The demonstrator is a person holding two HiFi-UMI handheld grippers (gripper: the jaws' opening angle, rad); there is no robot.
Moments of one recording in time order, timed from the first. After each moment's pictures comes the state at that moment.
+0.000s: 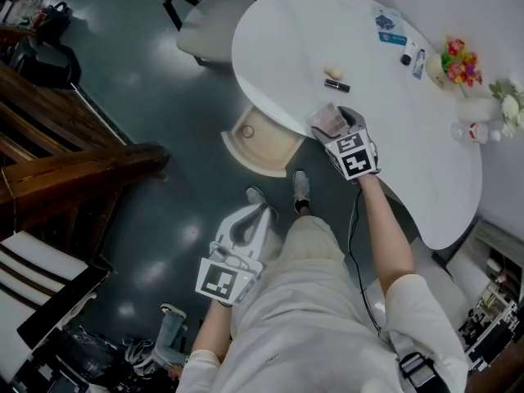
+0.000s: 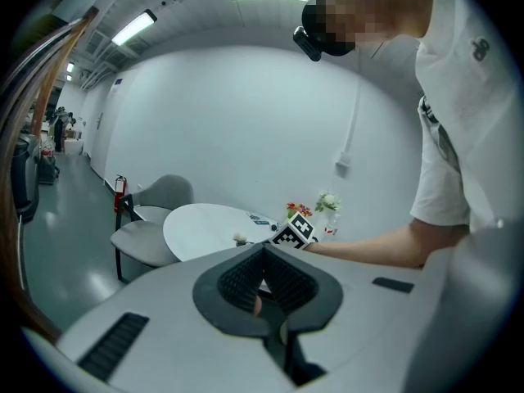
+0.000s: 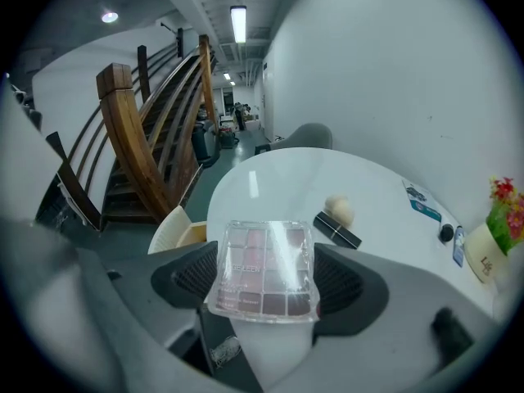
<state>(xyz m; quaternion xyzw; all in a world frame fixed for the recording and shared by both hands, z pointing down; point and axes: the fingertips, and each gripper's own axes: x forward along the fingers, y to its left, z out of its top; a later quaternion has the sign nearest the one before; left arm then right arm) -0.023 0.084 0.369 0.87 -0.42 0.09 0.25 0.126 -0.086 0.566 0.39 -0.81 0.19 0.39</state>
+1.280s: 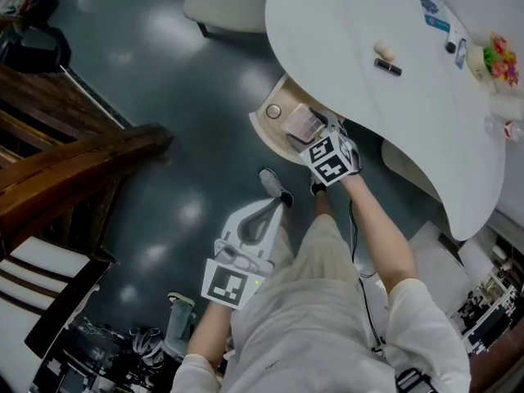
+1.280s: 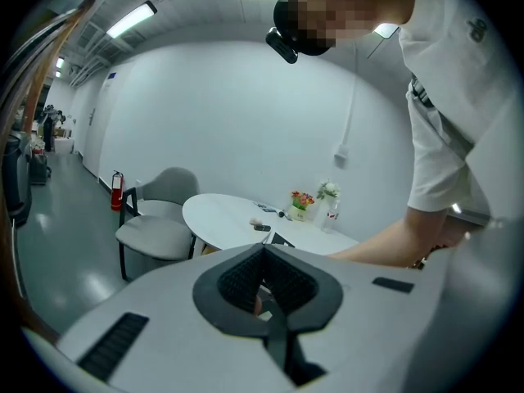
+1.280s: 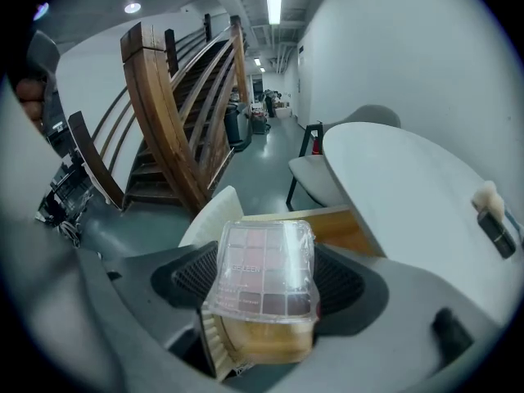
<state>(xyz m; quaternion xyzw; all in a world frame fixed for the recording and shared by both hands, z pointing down) -0.114 0.072 0.430 0.87 -0.40 0.09 0.25 -0.059 -0.032 0.672 0.28 -0.83 0.19 0.43</state>
